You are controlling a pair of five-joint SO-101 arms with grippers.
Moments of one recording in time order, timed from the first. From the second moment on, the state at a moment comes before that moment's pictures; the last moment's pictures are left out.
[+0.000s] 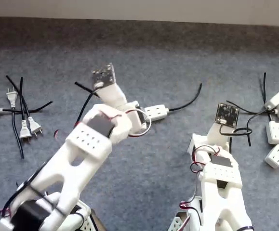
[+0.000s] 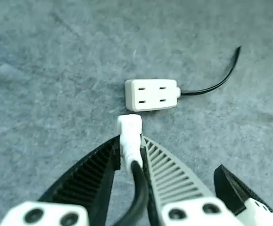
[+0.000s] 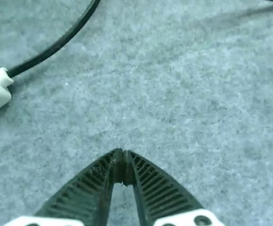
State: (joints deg) left arm 25.7 -22.9 34.1 52.0 51.8; right arm 7.2 -42.2 78.4 23.2 -5.7
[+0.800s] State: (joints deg) left arm 25.8 -2.3 18.0 58.3 53.9; right arm 7.2 -42.2 78.4 23.0 -5.7
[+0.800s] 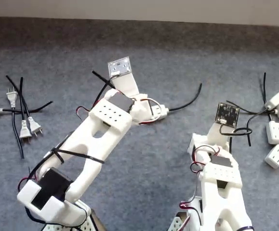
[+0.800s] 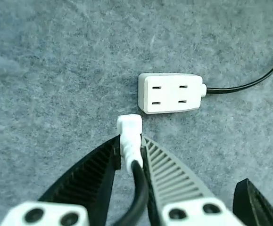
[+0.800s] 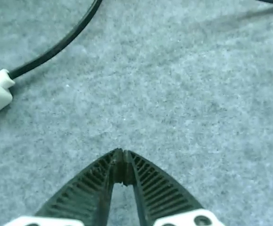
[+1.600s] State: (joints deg) left arm 26.8 1.5 16.8 53.4 62.0; right arm 7.2 -42.2 78.4 23.0 -5.7
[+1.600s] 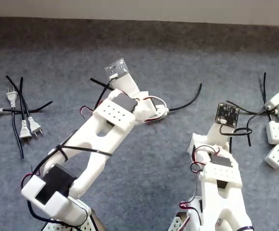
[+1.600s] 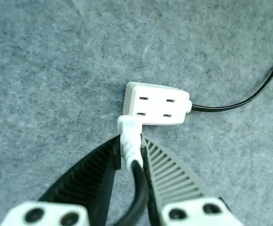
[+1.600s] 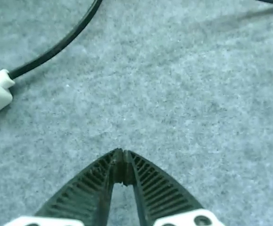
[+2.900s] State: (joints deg) left arm 27.5 15.5 5.5 54.5 52.8; right arm 7.2 -42.2 78.4 23.0 -5.7
